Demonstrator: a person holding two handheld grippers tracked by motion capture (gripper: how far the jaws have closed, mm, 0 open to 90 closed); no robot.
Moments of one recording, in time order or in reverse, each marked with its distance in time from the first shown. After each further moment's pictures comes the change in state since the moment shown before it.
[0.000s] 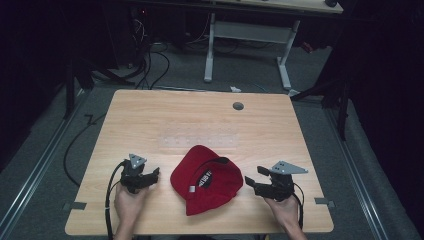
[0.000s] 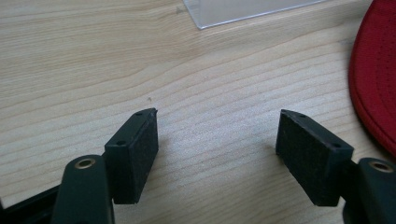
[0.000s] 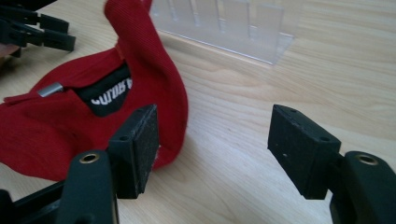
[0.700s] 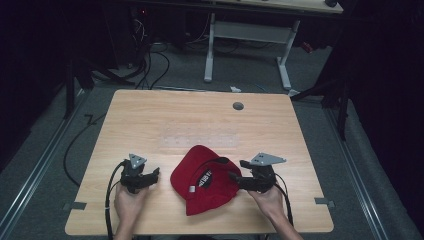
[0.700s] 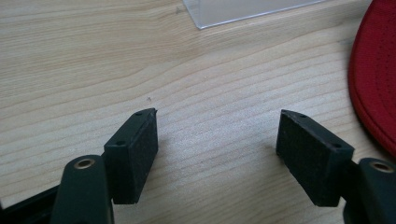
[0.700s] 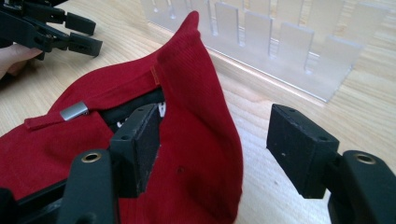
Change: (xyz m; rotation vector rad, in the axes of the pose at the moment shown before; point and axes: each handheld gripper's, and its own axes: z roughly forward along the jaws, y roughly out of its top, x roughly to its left) left arm 0.000 0.000 0.000 0.000 -0.001 -0.001; right arm 0.023 0.030 0.036 0.038 0.061 -0.072
